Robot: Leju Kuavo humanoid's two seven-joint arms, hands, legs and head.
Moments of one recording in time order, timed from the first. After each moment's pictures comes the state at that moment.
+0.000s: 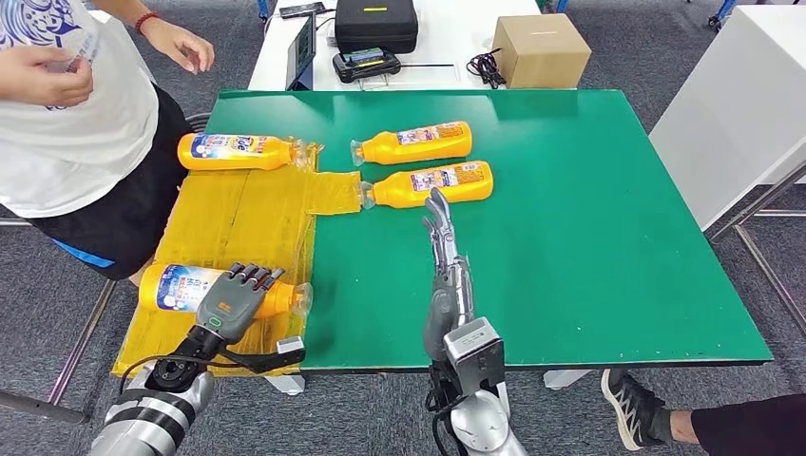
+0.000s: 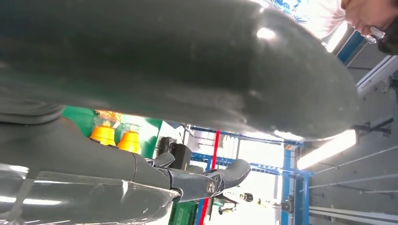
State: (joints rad) left arm -0.38 0.05 -0.20 -0.72 -1.52 0.71 -0.25; right arm -0.04 0.23 0.53 -1.62 0.15 -0.20 -0.58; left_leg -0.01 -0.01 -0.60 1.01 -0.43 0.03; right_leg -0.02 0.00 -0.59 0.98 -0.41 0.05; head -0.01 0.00
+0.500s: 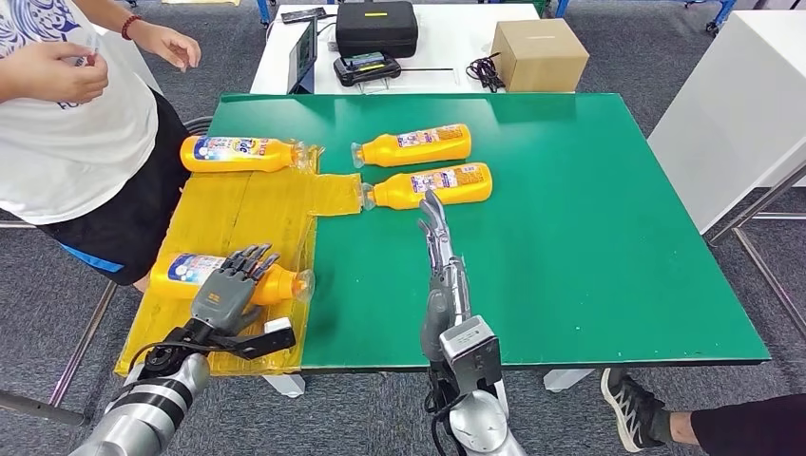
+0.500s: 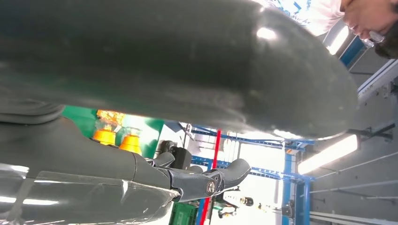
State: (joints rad) left arm -0.45 0.02 -0.09 -0.58 -1.31 0.53 -0.41; right arm -0.04 0.23 0.52 -1.62 0.16 -0.19 -0.56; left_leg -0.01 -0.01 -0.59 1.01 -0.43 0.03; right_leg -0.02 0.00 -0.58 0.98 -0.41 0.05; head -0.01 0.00
